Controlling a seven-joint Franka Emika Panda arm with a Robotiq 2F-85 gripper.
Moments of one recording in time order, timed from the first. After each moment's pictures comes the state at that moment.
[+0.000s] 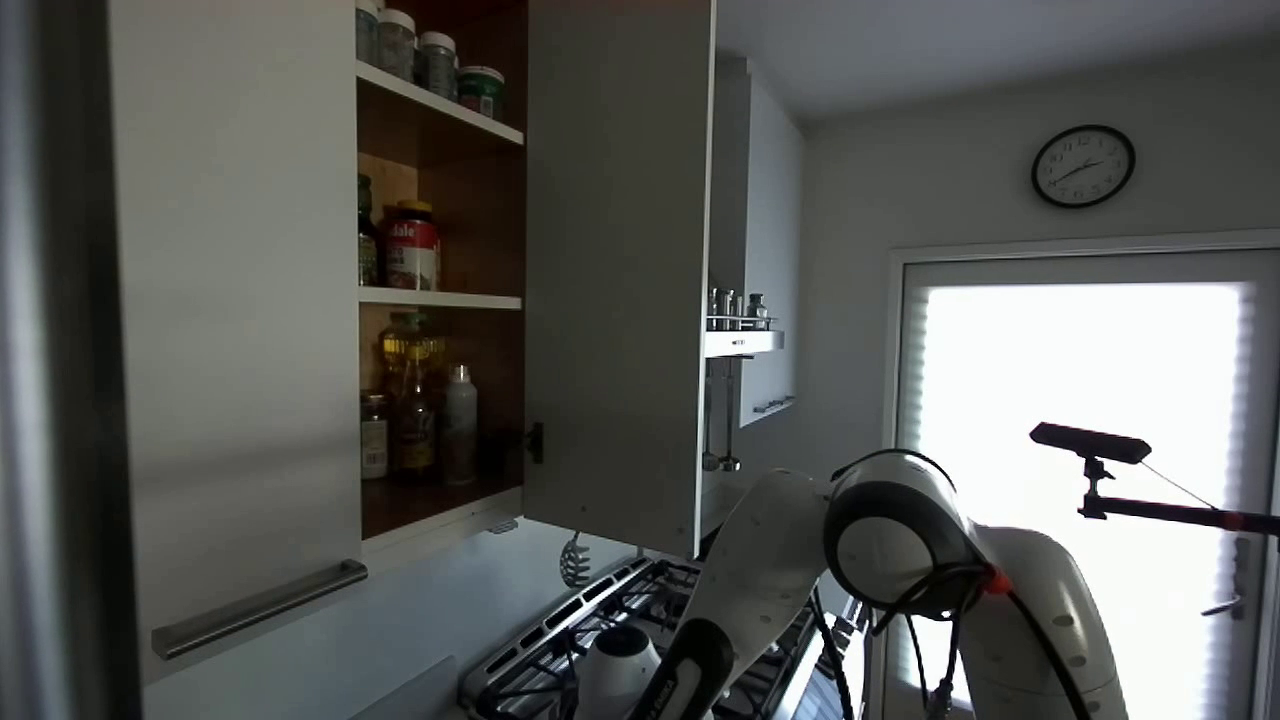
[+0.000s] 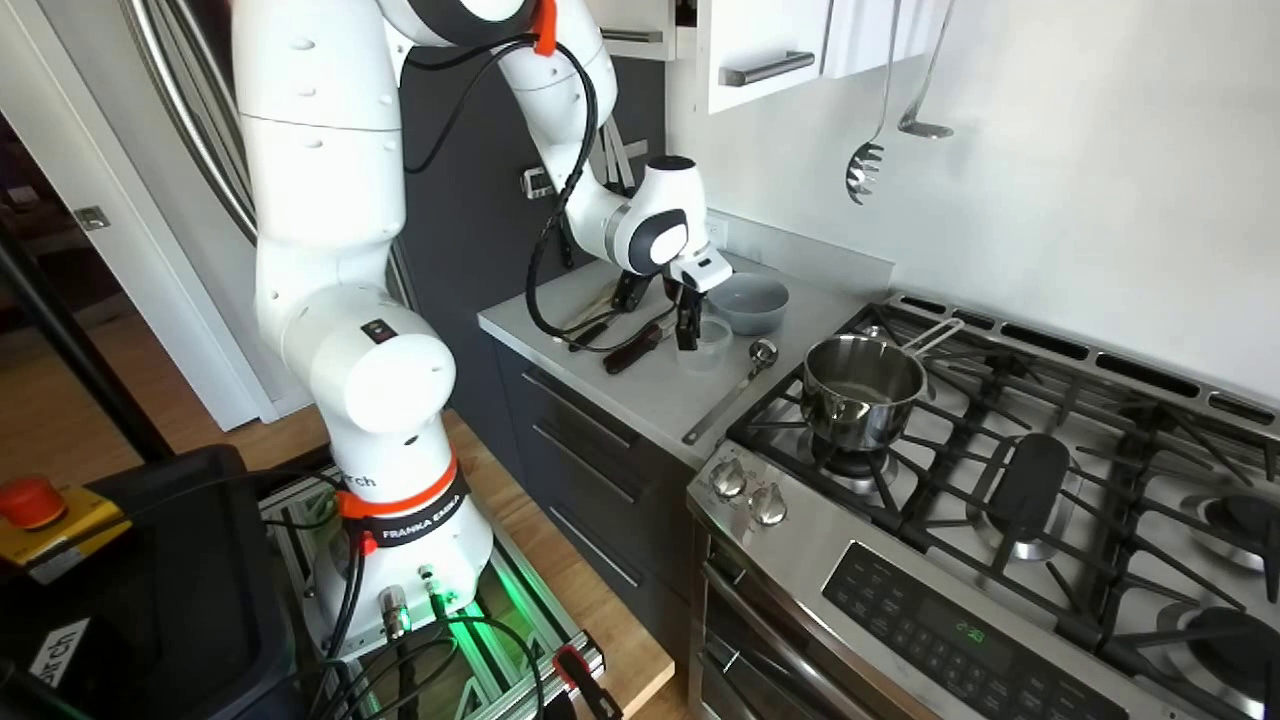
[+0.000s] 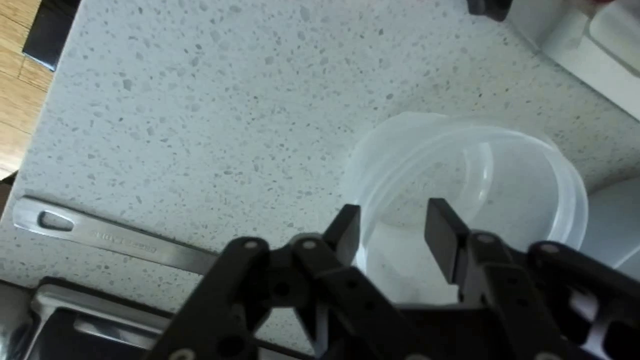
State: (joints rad) arm 0.14 0.23 -0.02 -2.46 0.02 2.89 1.00
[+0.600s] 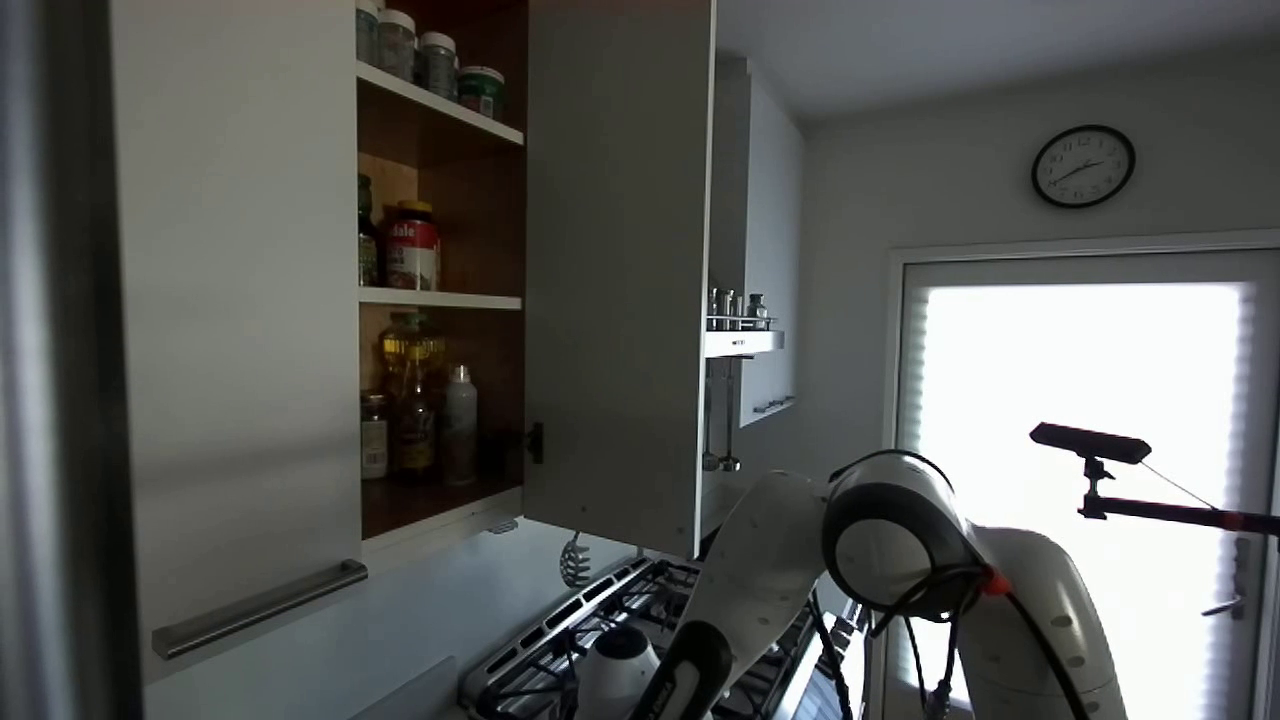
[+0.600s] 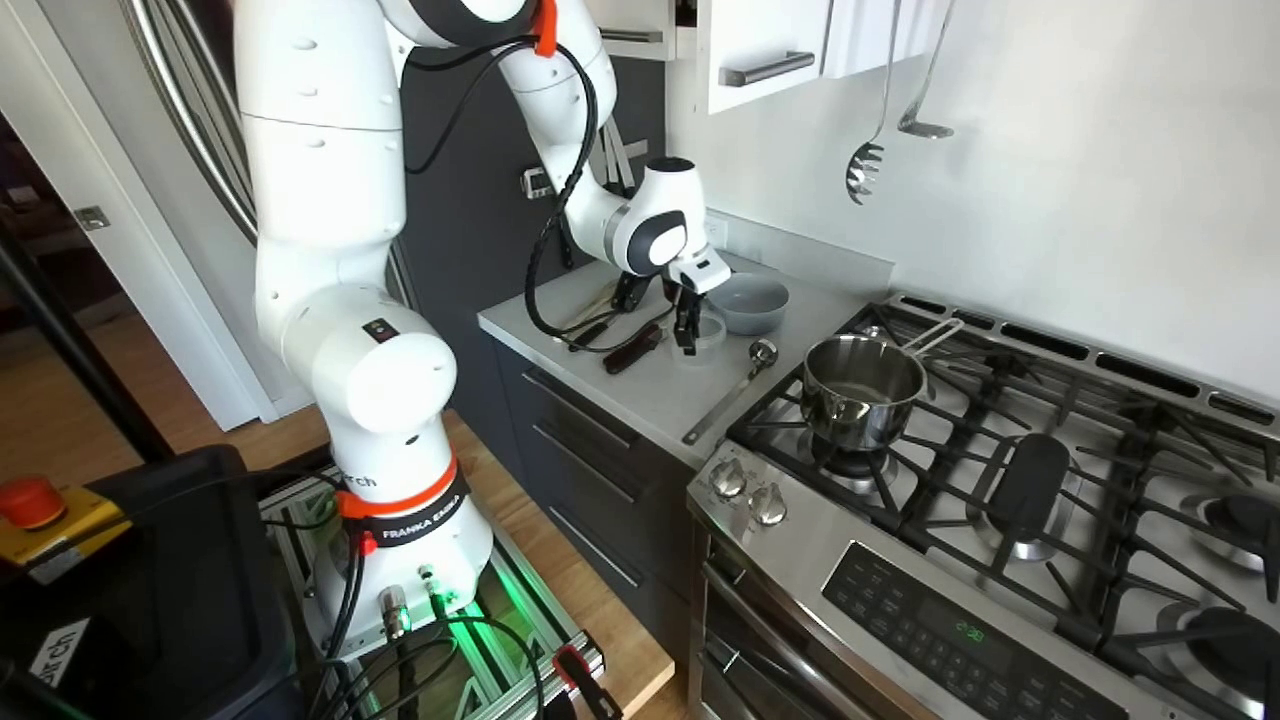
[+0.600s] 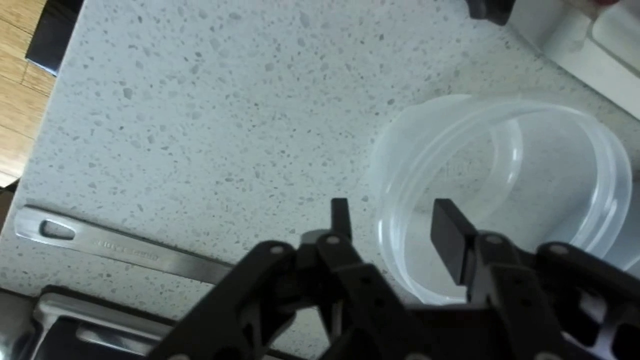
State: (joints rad) arm 0.16 0.23 -0.03 -2.46 0.03 2.89 1.00
